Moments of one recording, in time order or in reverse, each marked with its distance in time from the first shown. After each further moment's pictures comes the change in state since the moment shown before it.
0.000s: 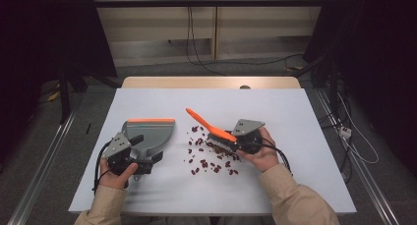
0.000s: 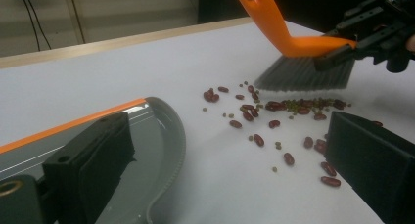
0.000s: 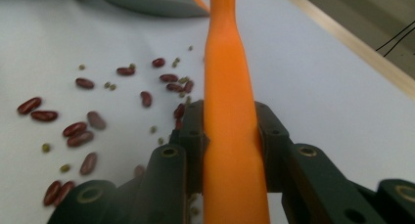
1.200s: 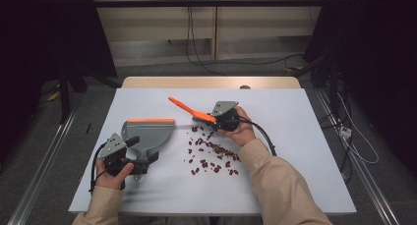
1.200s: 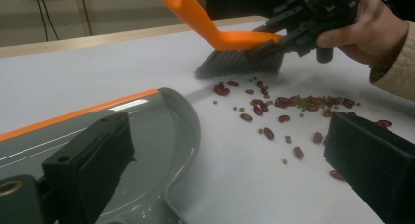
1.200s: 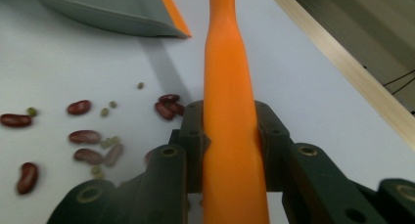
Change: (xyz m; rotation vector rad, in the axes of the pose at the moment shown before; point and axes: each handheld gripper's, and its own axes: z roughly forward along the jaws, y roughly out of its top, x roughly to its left) left arm 0.009 -0.006 -0.007 0.006 0.025 -0.028; right arm -0.043 0.028 0.088 -0.017 0.051 -0.116
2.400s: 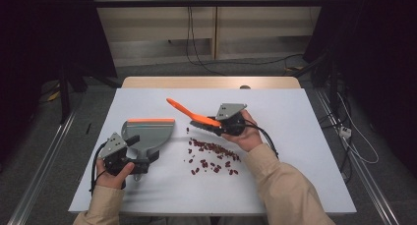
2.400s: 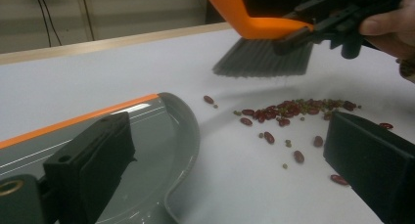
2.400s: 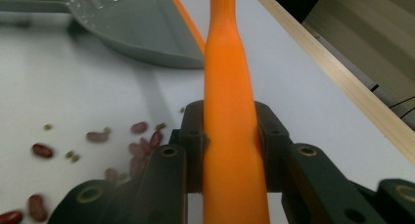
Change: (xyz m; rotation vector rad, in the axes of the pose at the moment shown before) left arm -0.002 0.002 0.001 -0.008 0.006 0.010; right arm 0.016 0.014 -0.034 -0.074 0.051 0.007
